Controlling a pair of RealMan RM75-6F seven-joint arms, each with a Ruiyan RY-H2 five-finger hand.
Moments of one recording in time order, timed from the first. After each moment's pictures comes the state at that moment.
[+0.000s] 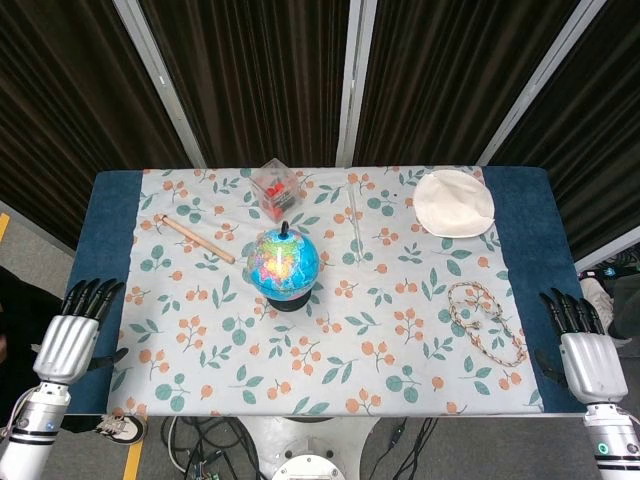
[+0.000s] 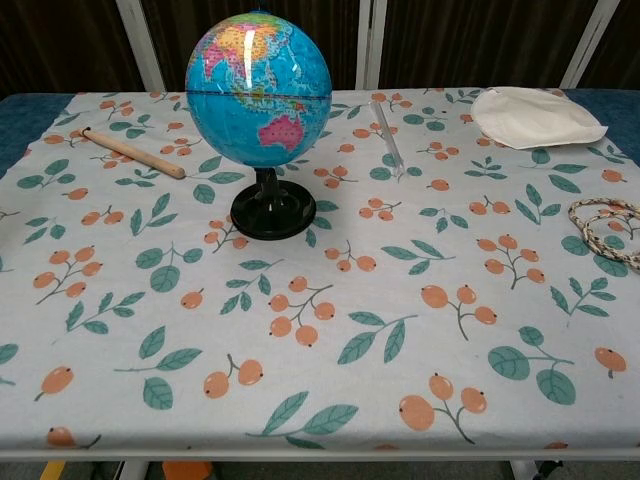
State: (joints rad) left arm -0.16 -1.23 -0.02 -1.57 1.56 1.45 0.10; right arm 0.09 -1.08 0.04 -1.68 -1.48 1.41 -0.10
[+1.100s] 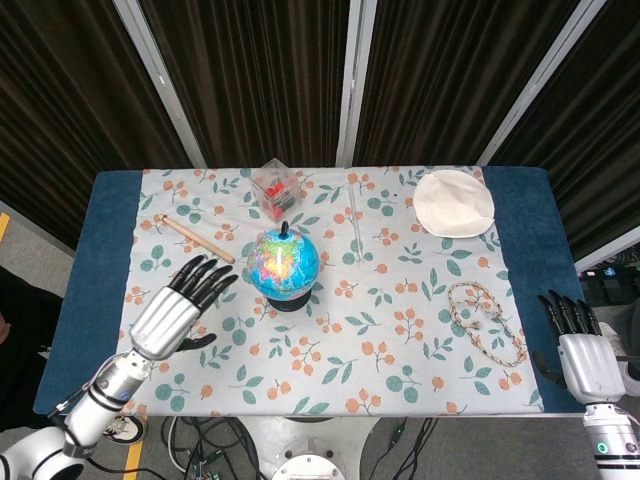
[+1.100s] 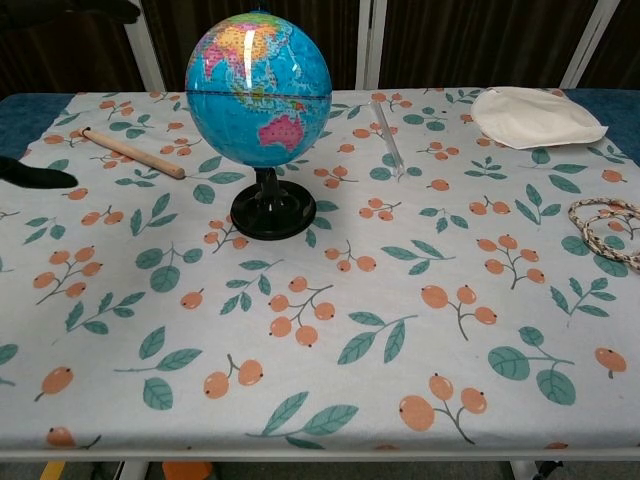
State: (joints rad) left arm -0.44 -1.31 -0.10 -1.69 1.76 1.29 0.16; right arm 0.09 -1.10 0.03 -1.64 -1.48 1.40 -0.07
